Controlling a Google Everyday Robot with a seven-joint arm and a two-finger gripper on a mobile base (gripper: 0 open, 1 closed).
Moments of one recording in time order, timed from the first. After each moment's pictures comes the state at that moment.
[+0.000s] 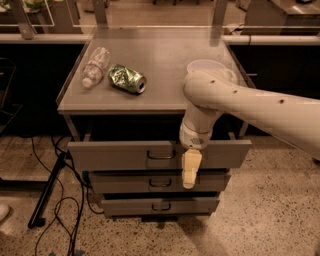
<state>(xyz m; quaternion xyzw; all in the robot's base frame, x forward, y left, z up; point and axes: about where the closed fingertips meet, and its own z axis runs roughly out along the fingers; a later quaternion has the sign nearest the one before) 0.532 -0.087 0.682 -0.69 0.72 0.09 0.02</state>
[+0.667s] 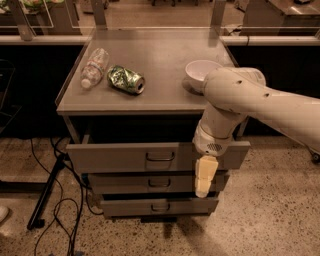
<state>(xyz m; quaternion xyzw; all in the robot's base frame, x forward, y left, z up) 0.488 -0.114 0.711 -0.67 0.73 0.09 0.03</state>
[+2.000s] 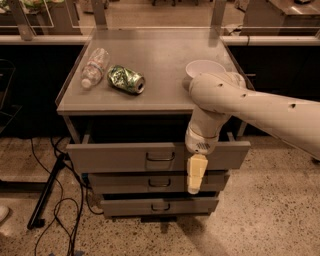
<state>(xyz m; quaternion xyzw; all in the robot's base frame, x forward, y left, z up) 0.510 -0.098 0.681 -0.68 0.73 0.10 0.01</state>
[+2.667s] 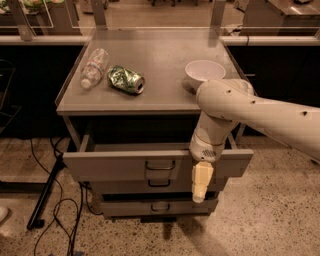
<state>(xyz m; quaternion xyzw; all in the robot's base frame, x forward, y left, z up) 0.489 -0.110 0.675 -0.67 0.73 0.12 0.01</state>
